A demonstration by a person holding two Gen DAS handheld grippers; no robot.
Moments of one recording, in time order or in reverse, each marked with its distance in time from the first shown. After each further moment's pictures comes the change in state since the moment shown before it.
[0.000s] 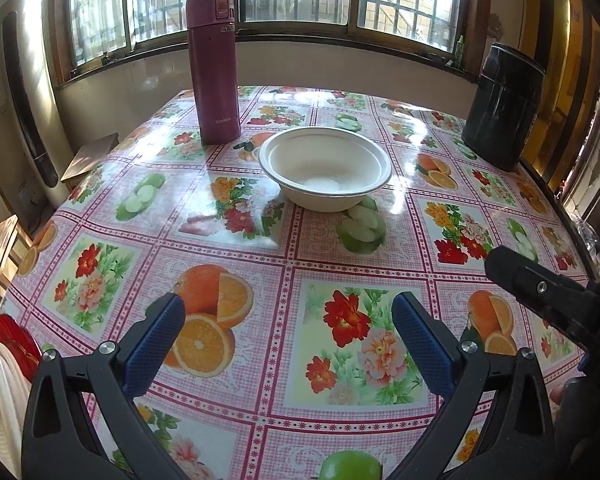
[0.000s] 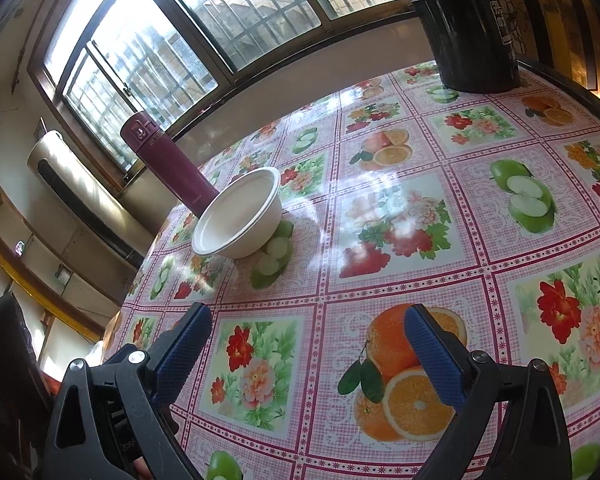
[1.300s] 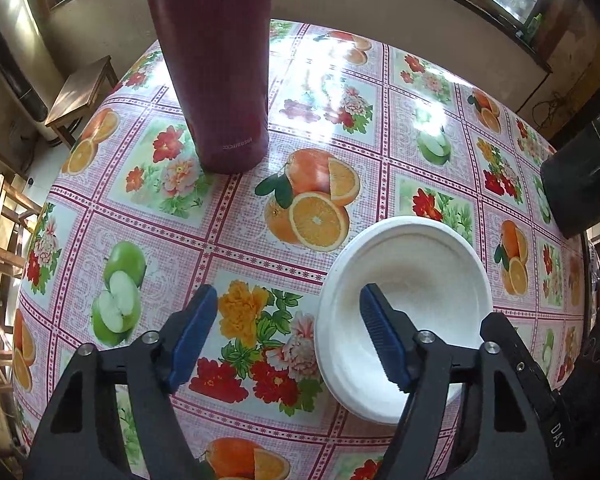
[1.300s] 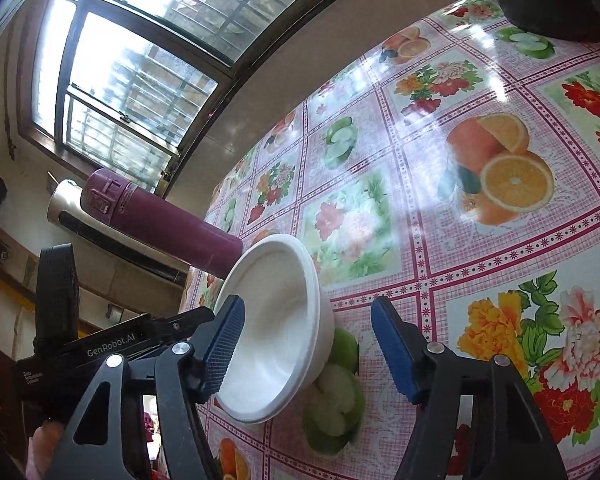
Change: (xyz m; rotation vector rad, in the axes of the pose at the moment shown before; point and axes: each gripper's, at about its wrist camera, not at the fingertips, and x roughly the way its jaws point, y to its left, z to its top) left arm 0.147 0.046 0.151 -0.133 0.410 -0.014; right arm 0.155 0.003 0.096 0.195 0.115 0.195
